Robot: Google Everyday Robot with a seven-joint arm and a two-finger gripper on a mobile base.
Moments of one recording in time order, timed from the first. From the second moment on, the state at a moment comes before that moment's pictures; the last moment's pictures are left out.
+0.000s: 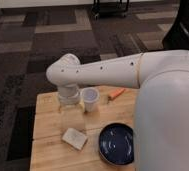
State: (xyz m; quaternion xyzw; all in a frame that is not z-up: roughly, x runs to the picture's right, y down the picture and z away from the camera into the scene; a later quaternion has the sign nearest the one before) arm -0.104 0.098 0.704 -0.26 0.23 0.64 0.68
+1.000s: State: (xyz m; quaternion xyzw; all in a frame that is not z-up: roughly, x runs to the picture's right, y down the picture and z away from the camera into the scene) arm -0.104 0.097 0.704 -0.26 0.23 0.64 0.68
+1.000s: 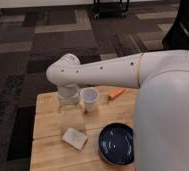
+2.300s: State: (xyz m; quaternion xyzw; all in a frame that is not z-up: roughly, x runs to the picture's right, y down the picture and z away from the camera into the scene) arm -0.063 0.111 0.689 -0.23 0.26 0.68 0.64
